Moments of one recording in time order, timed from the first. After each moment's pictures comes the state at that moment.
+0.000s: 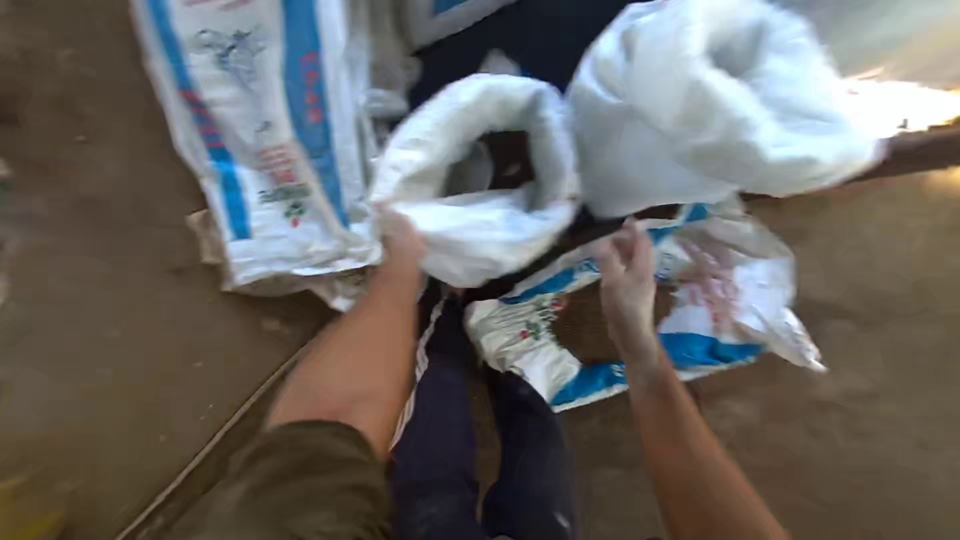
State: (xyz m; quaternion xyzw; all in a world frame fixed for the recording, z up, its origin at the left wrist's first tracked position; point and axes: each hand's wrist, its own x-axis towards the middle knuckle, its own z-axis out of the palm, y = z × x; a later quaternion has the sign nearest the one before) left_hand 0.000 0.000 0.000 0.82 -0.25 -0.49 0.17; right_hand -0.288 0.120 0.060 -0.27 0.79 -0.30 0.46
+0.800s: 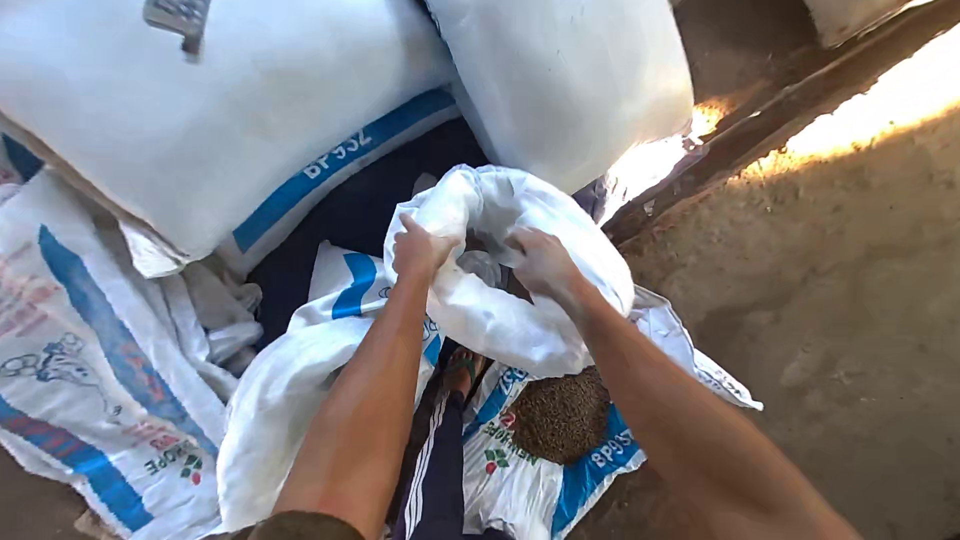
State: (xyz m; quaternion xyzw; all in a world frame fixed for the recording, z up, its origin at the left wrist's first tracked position) left_hand -0.433 -0.254 -0.055 0.66 -0.62 -0.41 -0.13; right_hand -0.587 -0.128 0.008 -0.46 0.78 -0.07 0.42
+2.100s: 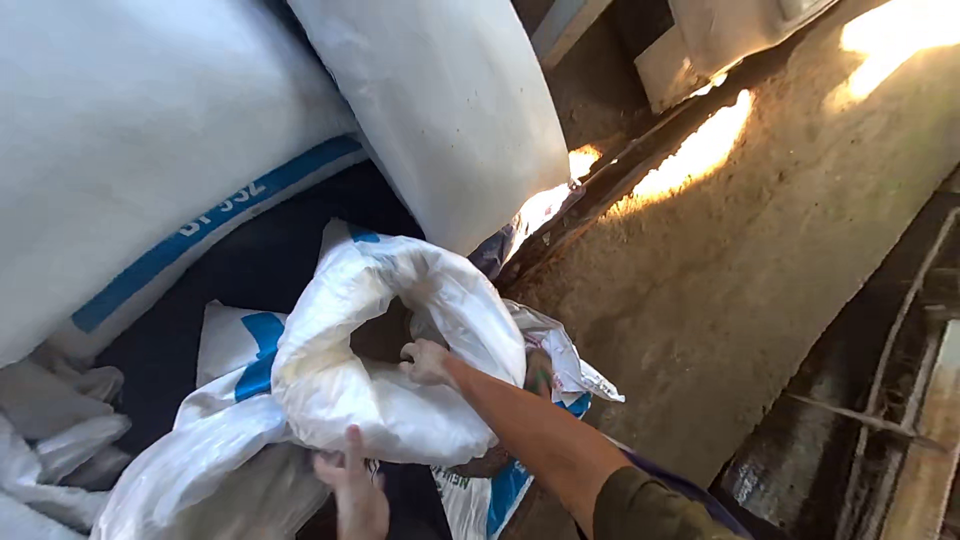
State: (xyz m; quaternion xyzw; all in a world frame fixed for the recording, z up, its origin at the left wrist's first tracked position) left_hand -0.365 -0.098 0.049 0.78 -0.14 -0.59 0.14; right_hand -0.555 -0.126 -0.063 -0.40 0.65 0.05 0.65
